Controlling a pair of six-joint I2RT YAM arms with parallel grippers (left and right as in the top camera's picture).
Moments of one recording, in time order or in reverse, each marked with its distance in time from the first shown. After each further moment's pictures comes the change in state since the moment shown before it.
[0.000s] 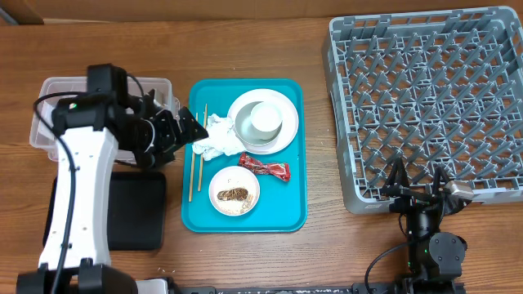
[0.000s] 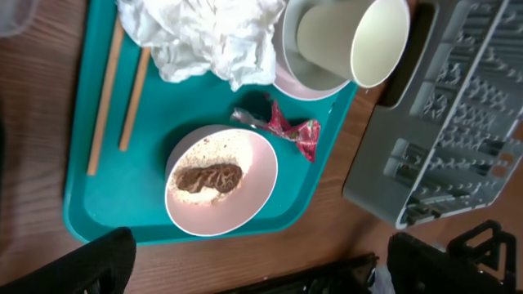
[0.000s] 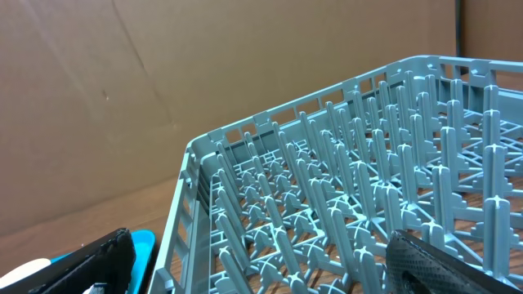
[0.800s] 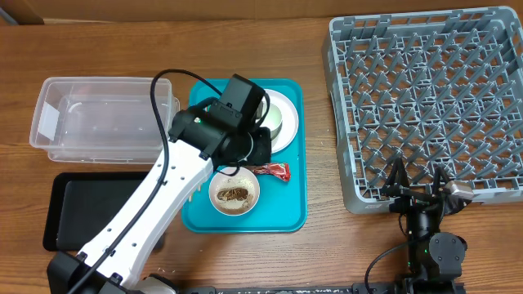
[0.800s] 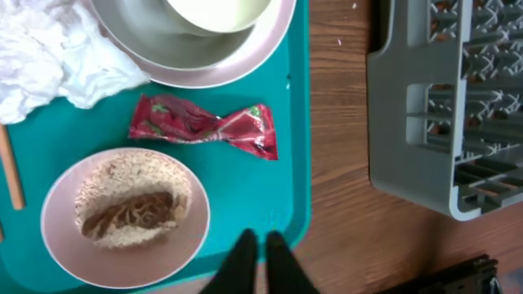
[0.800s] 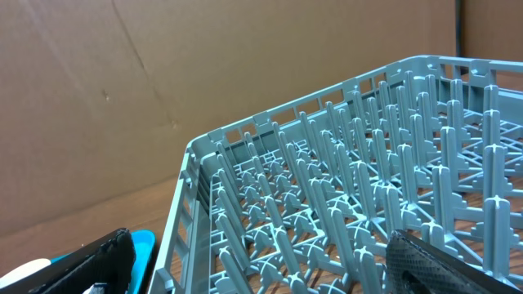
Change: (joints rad) left arm -0.611 0.007 0.000 0.227 -0.367 -0.218; right arm 0.000 0.000 0.000 0.000 0.000 0.000
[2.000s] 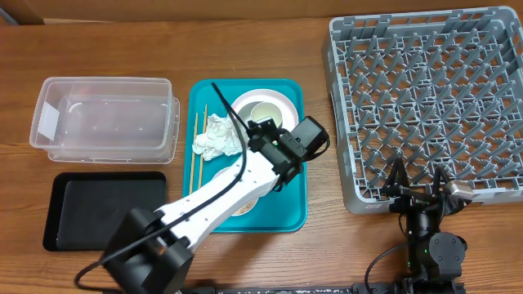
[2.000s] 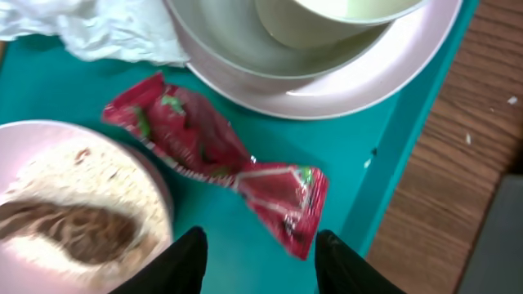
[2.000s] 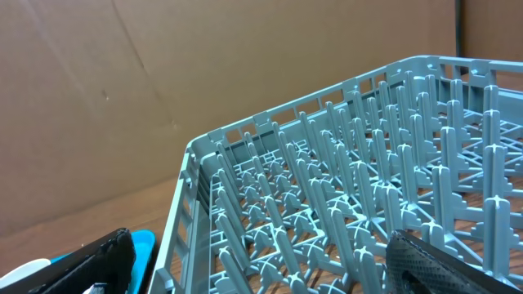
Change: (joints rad) left arm -0.275 0.241 -0.087 0.172 -0.480 -0.628; right arm 0.000 0.000 0.000 0.000 0.000 0.000
